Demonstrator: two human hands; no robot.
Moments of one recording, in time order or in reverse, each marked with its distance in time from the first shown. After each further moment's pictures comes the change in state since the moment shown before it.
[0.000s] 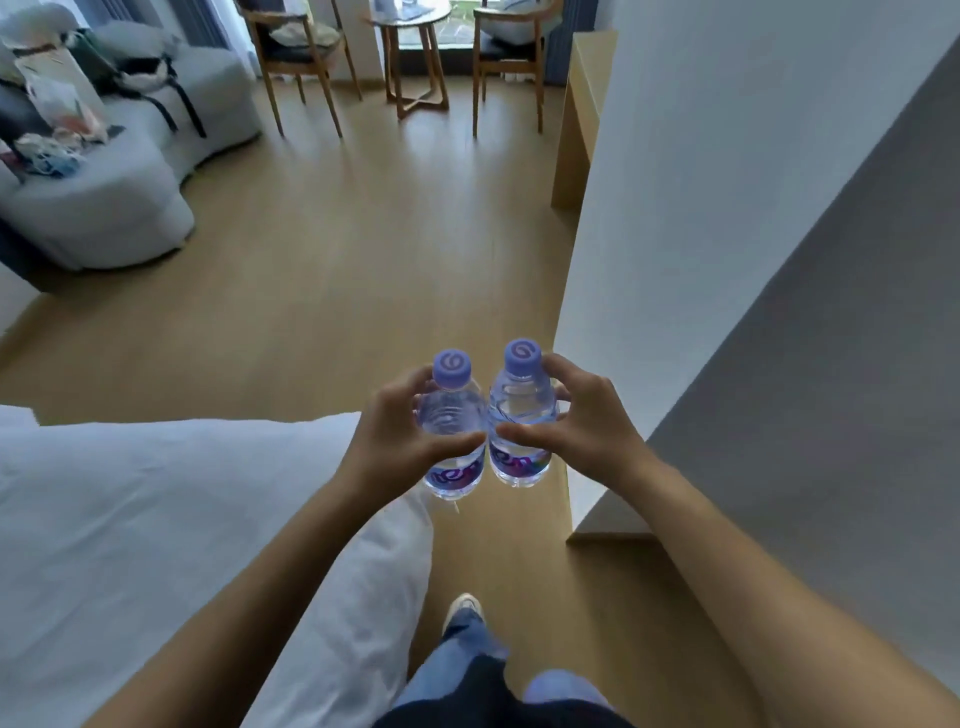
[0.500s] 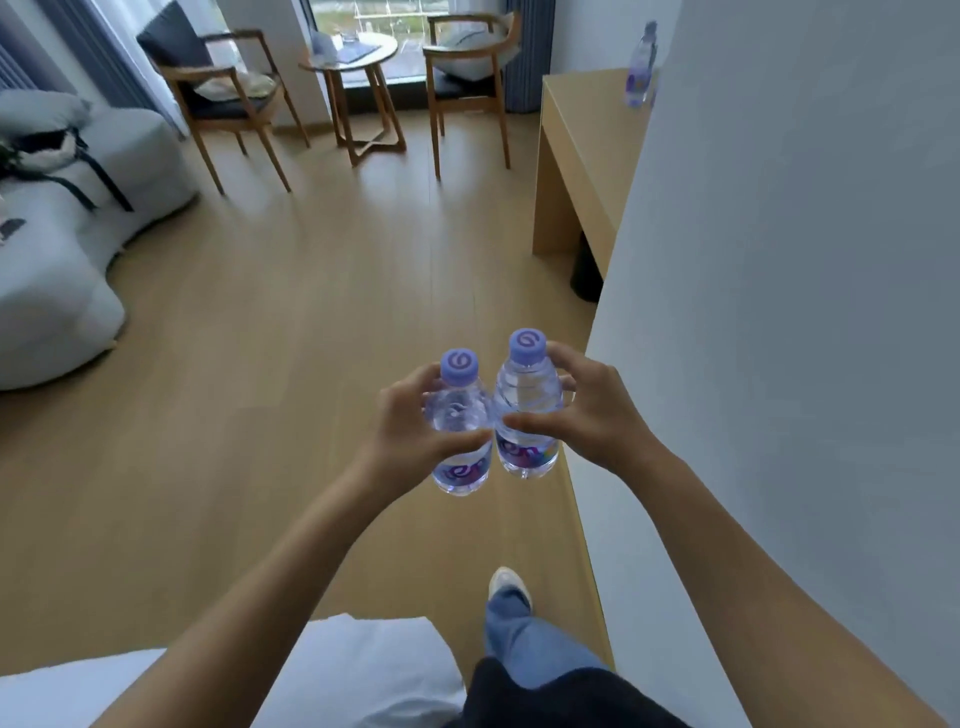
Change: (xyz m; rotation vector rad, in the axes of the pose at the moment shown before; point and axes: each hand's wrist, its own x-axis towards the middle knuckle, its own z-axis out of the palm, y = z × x) left_hand 0.436 -0.086 -0.024 -0.010 -0.070 -0.037; right_hand 0.400 0.114 -0.064 -0.011 0.122 0.076
